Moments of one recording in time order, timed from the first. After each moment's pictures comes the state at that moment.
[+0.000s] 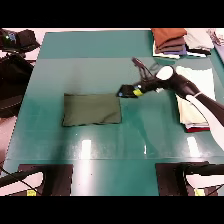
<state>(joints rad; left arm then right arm) 0.05 -1.26 1.68 1.22 -1.11 -1.54 0.32 -1.51 1.21 -0.74 0.98 1.32</state>
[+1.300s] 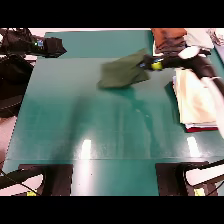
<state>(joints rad) -0.15 -1.26 1.62 1.16 -1.04 -1.51 0.00 -1.60 1.56 -0.78 0.93 1.36</state>
